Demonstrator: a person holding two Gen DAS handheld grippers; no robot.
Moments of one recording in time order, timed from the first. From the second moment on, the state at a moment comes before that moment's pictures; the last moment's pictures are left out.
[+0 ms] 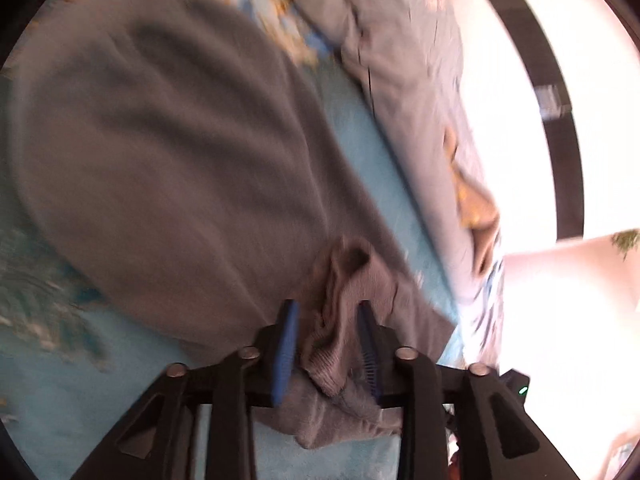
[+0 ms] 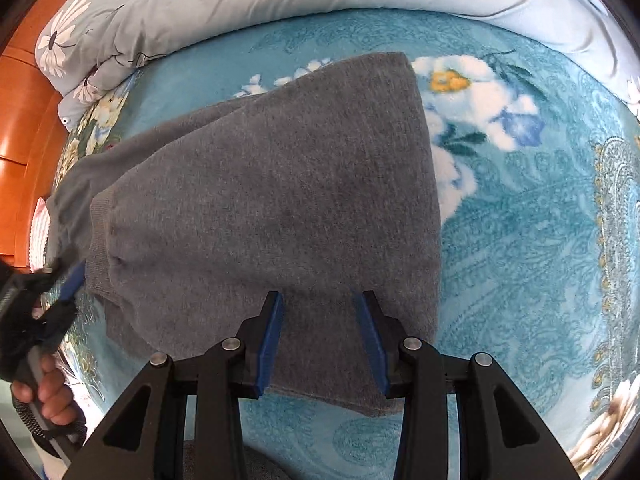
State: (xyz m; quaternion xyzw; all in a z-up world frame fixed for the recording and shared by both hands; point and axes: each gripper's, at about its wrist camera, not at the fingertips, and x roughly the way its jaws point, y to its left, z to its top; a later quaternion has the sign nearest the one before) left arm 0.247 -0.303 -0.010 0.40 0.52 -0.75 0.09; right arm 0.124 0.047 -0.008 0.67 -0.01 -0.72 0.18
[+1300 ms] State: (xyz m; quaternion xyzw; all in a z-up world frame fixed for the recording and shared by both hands) left arm 0.237 -0.370 0.076 0.27 0.43 -0.85 0.13; right arm 0.113 0.072 0.047 0.64 -0.03 -0.75 0.17
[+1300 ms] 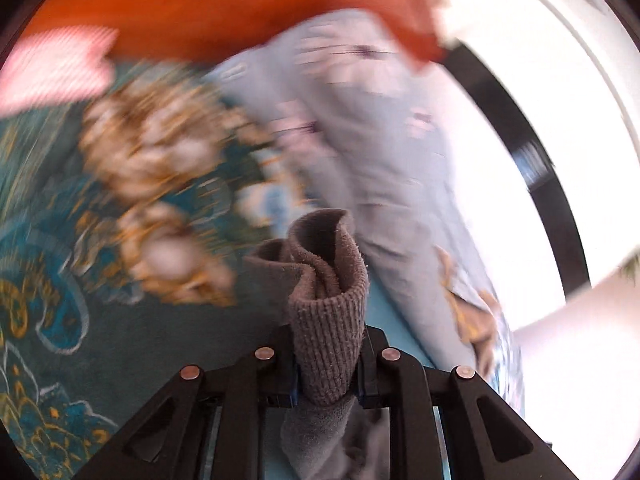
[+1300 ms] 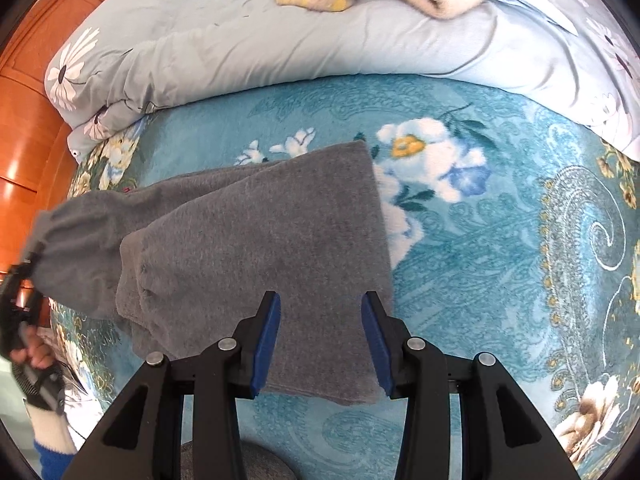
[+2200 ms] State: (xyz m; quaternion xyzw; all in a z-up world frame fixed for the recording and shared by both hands) left arm 0.149 -0.123 0.059 0.48 0.30 -0.81 -0.17; right arm 0.110 0.118 0.052 0.62 -0.10 -0.76 0.19
